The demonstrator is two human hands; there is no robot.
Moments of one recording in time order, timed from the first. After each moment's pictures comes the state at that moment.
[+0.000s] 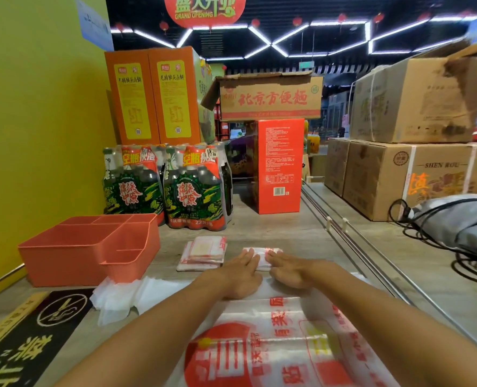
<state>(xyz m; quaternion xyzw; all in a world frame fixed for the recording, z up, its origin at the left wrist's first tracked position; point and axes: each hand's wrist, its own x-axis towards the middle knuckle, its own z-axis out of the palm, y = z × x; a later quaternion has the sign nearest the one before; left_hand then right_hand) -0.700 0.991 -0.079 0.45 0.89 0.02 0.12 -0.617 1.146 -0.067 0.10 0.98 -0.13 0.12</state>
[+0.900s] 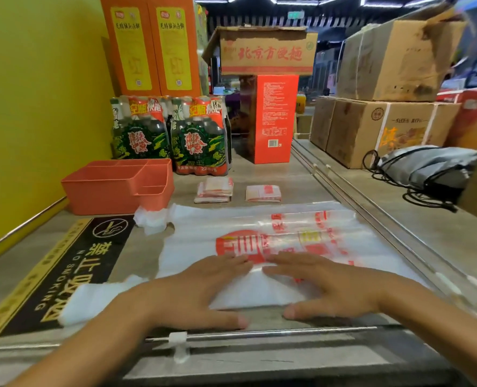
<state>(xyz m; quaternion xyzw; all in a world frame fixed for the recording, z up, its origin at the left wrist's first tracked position) -0.533 0.759 -0.065 0.58 0.80 0.05 0.16 -0.381 1.009 -0.059 -0.06 0.99 -0.12 0.10</state>
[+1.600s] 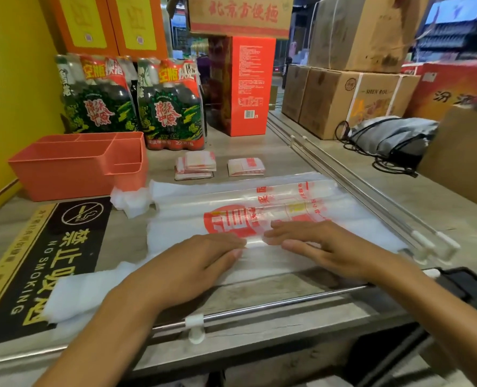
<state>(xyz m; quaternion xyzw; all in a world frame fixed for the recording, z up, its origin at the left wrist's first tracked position) -0.545 0.753 -0.069 0.60 0.76 0.23 0.11 -0.375 0.990 -0.065 -0.02 0.96 -0.26 -0.07</state>
